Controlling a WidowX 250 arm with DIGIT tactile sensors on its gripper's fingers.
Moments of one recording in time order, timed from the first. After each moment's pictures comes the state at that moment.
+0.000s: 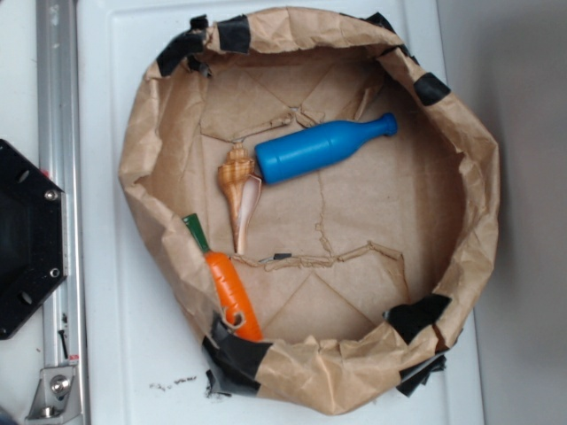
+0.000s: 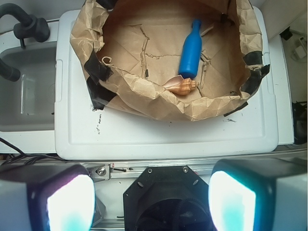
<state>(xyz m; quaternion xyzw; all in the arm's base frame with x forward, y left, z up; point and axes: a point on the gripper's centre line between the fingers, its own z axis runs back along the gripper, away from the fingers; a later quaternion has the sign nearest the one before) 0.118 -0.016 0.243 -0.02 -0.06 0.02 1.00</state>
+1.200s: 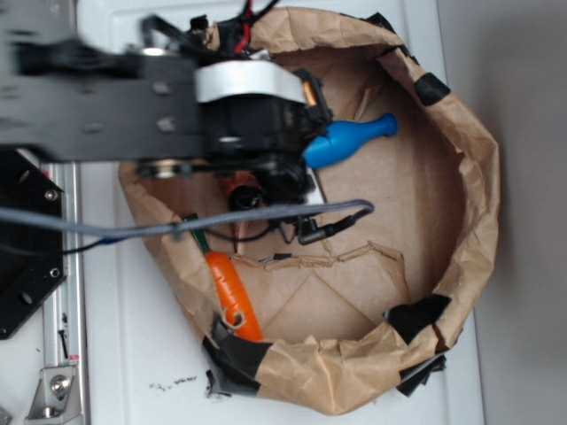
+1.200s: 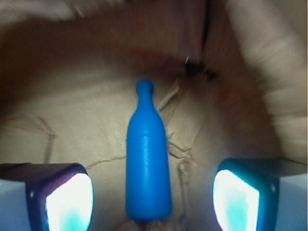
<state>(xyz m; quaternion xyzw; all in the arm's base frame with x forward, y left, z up) 0.259 0.057 0.074 0.05 -0.16 0.16 0.97</state>
